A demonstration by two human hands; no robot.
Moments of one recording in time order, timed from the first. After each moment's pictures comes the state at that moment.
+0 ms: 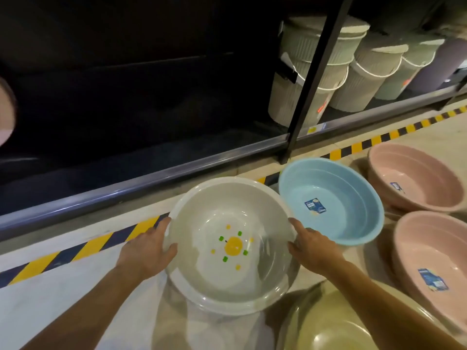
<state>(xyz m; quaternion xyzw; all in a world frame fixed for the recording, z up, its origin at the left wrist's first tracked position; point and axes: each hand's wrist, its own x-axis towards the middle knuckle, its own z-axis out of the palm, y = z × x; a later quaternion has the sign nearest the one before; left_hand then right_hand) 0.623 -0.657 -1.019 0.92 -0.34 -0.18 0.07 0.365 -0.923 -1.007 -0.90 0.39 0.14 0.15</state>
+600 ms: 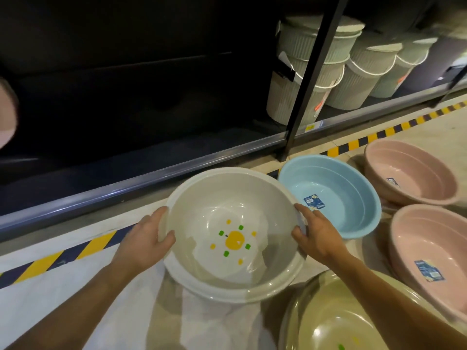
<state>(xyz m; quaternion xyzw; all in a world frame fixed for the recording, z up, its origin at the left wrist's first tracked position) 0.623 -0.647 -1.001 0.91 -0.33 -0.16 0.21 0.359 -0.917 -0.994 -0.86 0.45 0.00 0.24</state>
